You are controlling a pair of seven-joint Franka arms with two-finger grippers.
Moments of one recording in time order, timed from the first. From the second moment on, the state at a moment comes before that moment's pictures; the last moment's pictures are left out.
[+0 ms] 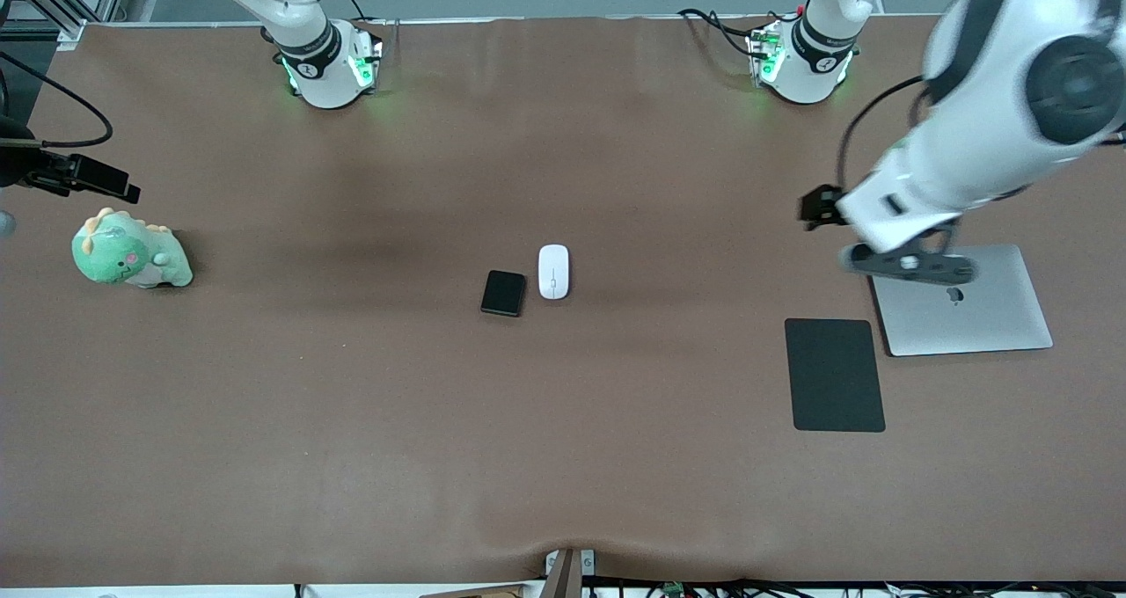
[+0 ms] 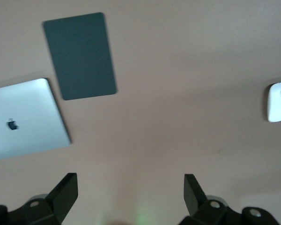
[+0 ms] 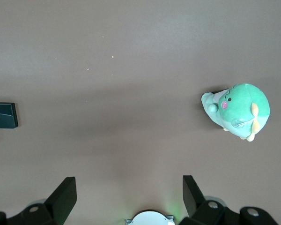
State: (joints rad) left arm -0.26 0.24 -0.13 -1.45 0.00 1.53 -0.22; right arm 0.03 0.01 -0.15 -1.61 0.04 1.46 0.02
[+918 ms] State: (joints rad) left arm -0.73 0.67 -0.14 -1.43 0.00 2.02 -0.75; right arm 0.04 0.04 -0.16 -1.61 0.08 1.46 0.02
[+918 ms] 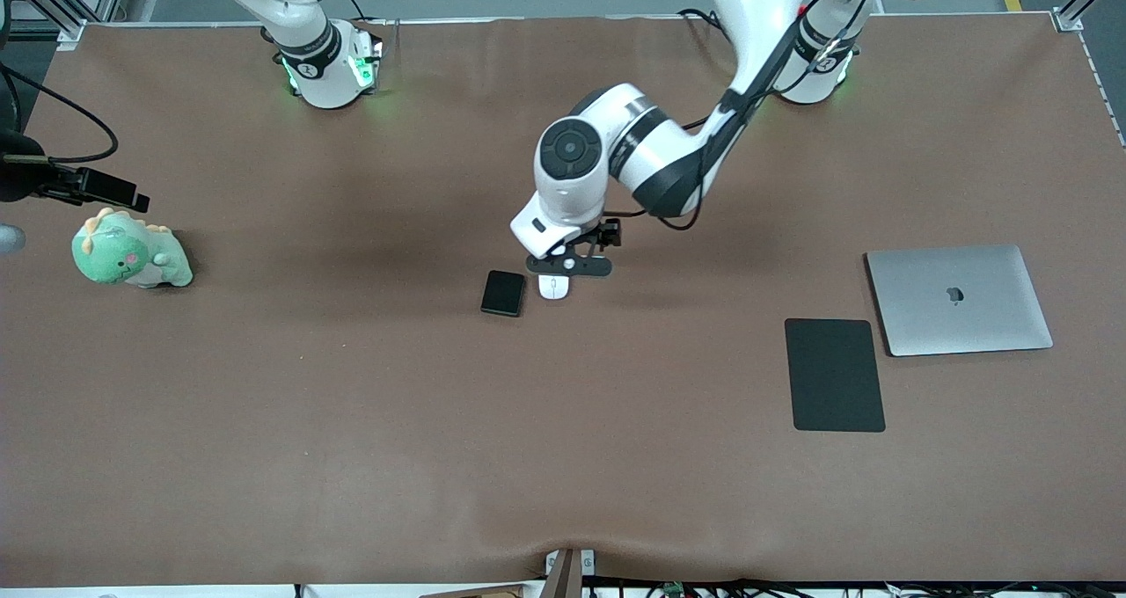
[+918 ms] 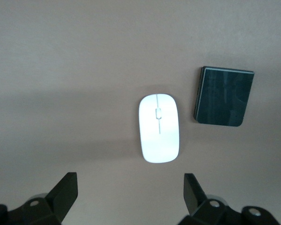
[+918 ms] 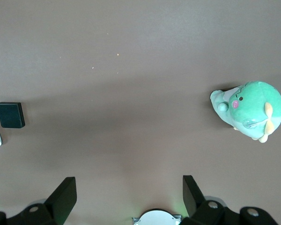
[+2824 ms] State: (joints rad) left arm -0.80 0.88 -0.11 -1.40 0.06 2.27 -0.89; right arm 0.11 0.25 -0.04 -1.67 0.23 1.58 0.22
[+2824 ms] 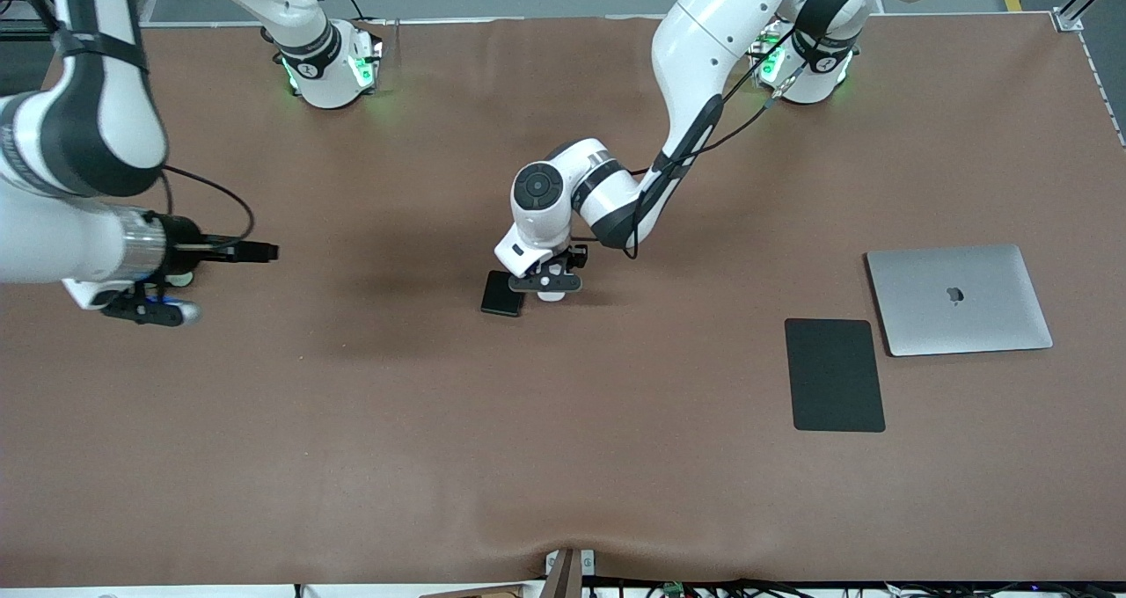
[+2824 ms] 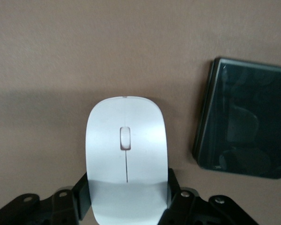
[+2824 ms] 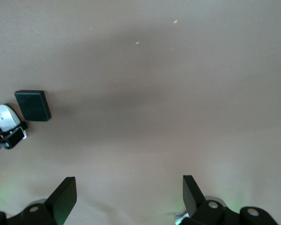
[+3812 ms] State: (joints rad) left arm -0.34 0.70 -0.10 -1.42 0.07 2.07 -0.52; right arm 0.12 0.36 0.40 -1.93 0.20 2.23 0.64
